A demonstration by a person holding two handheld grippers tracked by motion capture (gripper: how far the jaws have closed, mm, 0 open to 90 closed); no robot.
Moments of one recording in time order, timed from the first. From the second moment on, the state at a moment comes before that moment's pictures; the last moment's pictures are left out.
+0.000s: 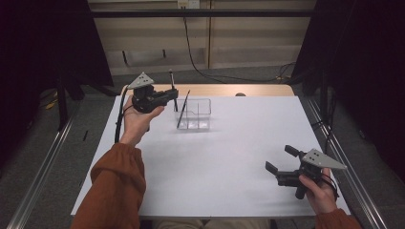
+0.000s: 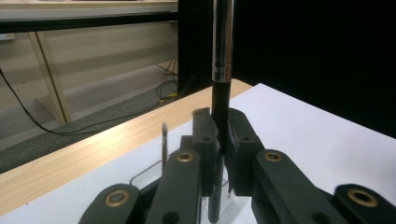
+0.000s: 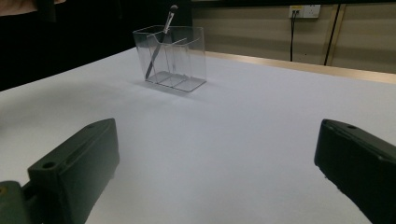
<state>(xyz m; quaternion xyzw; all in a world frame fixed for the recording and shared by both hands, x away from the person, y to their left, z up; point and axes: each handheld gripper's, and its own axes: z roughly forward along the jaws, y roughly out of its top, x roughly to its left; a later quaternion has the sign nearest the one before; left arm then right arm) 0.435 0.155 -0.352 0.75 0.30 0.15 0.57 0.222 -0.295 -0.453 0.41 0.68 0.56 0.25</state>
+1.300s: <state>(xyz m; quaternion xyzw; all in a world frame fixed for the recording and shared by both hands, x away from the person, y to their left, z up) 0.462 0.131 -0.399 0.77 0.32 0.14 0.53 0.221 -0.294 -0.453 0.41 0.68 0.55 0.24</state>
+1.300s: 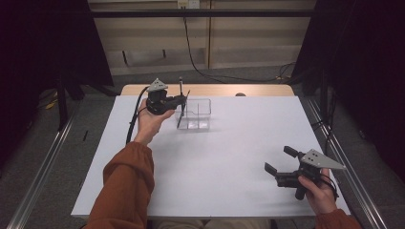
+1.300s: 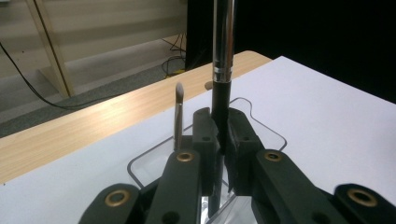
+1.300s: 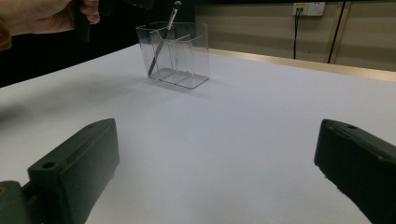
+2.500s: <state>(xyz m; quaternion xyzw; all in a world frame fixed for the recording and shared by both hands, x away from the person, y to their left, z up) 0.465 0.131 -0.418 0.77 0.34 0.16 0.52 0.221 -0.293 -0.454 0.41 0.69 0.55 0.24</state>
